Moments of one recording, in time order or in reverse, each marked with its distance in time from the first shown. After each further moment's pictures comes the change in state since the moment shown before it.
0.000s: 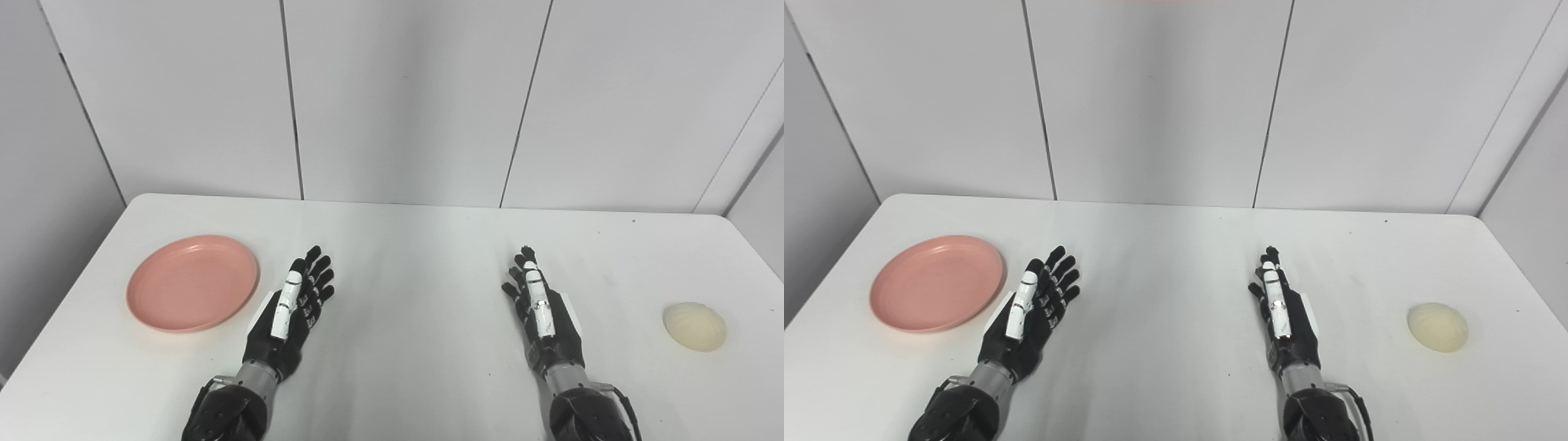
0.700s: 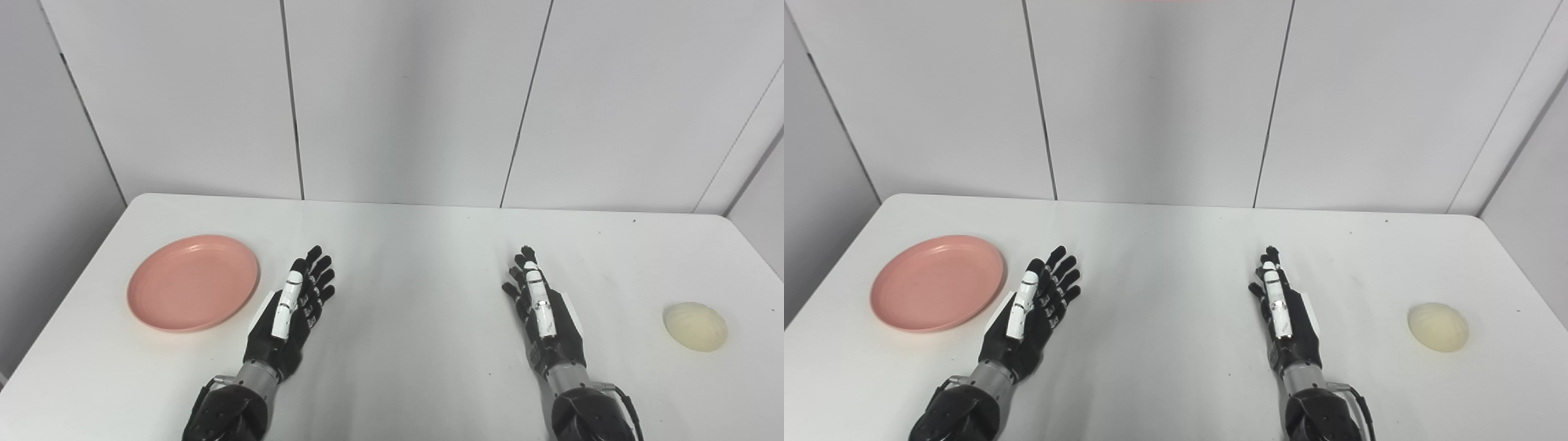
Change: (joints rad) left arm 0.000 0.000 -0.002 0.000 0.000 0.000 0.000; right arm 0.001 -0.005 0.001 0.000 0.000 0.000 0.008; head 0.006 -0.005
